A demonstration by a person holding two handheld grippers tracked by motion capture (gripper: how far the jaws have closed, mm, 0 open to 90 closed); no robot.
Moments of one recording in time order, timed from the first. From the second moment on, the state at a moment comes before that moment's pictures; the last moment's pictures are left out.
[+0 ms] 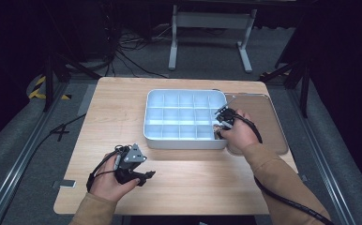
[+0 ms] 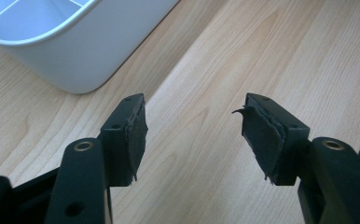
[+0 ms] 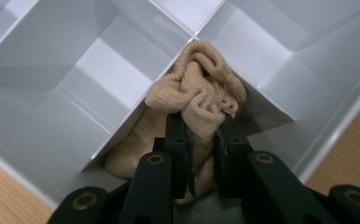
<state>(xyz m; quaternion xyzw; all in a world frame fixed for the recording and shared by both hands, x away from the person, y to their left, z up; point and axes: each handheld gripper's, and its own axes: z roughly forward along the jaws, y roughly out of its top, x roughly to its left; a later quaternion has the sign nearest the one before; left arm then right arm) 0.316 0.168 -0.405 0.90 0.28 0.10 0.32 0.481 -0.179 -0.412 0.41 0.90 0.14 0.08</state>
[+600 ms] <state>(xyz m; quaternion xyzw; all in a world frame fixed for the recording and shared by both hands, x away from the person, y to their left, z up) 0.317 0.168 -0.406 0.90 0.28 0.10 0.33 0.481 -0.178 -0.415 0.39 0.91 0.14 0.08</state>
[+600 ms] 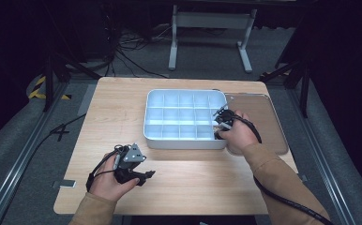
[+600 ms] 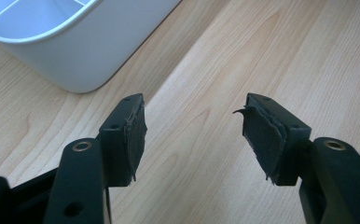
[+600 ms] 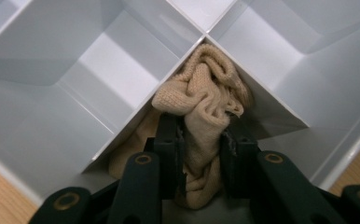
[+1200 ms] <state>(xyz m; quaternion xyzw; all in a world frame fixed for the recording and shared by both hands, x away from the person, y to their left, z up) 0.320 0.163 -0.408 0.90 0.27 0.10 0.32 0.456 -0.207 -0.370 0.38 0.88 0.25 0.09</state>
